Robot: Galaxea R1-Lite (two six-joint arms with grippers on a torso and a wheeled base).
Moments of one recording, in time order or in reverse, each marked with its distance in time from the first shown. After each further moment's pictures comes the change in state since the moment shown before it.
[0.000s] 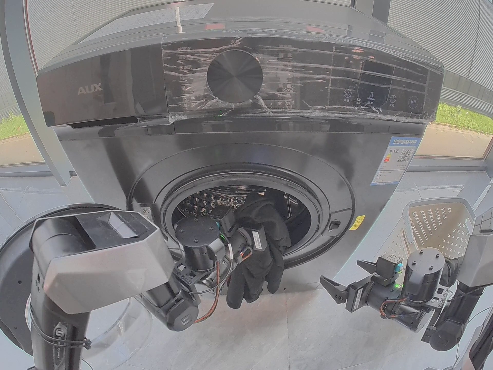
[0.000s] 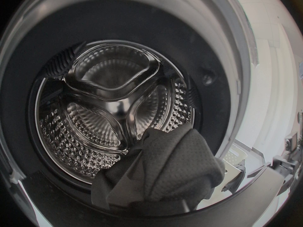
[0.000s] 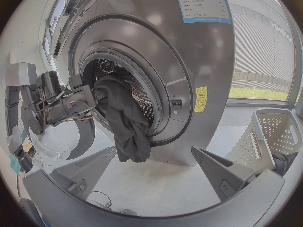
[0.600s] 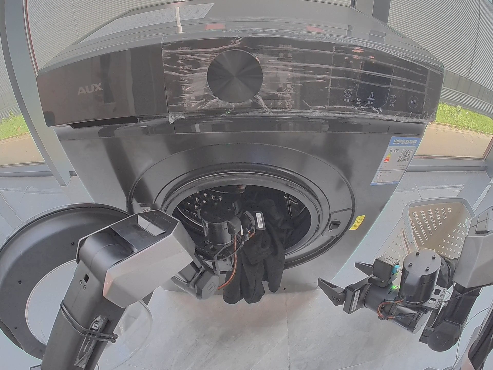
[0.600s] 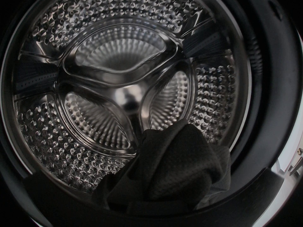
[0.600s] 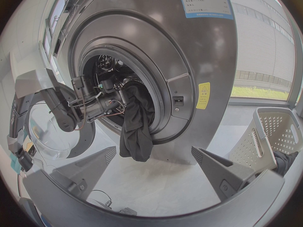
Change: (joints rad) left arm 0.089 0.253 -0.469 0.210 0.020 0.015; right arm 0.004 0.020 -0.006 -0.002 0.004 0.002
